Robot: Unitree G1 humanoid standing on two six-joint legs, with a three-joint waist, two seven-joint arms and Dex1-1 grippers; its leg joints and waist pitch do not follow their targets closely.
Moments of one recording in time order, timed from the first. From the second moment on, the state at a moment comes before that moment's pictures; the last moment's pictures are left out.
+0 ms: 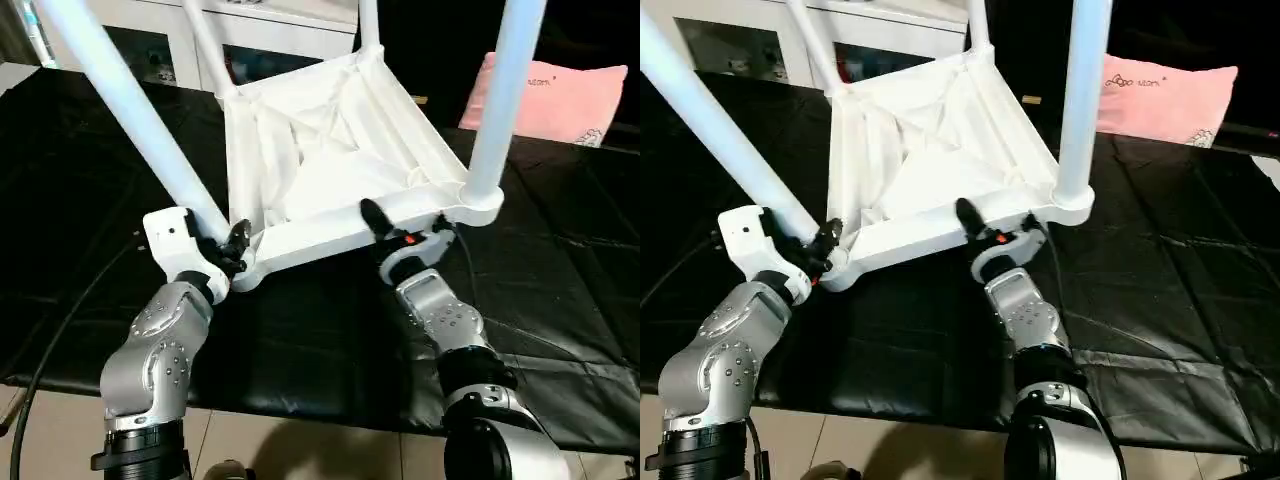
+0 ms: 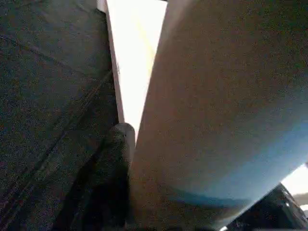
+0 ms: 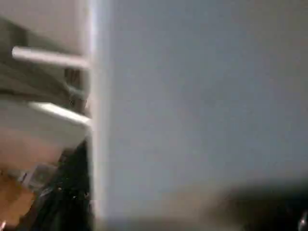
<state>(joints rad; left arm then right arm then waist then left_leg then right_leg) -0.25 0.00 0.21 -0.14 -0.35 0.61 -0.07 -0.64 0.15 -0.40 0.77 0.82 0.32 0.37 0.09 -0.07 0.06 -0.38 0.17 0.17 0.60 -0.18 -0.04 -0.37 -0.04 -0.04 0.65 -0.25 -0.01</state>
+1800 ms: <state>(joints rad) -0.32 0.00 0.21 -0.06 -0.35 0.61 -0.10 -0.76 0.14 -0.46 0.96 0.84 0.23 0.39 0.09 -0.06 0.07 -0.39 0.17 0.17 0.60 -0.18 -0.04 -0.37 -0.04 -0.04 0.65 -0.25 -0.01</state>
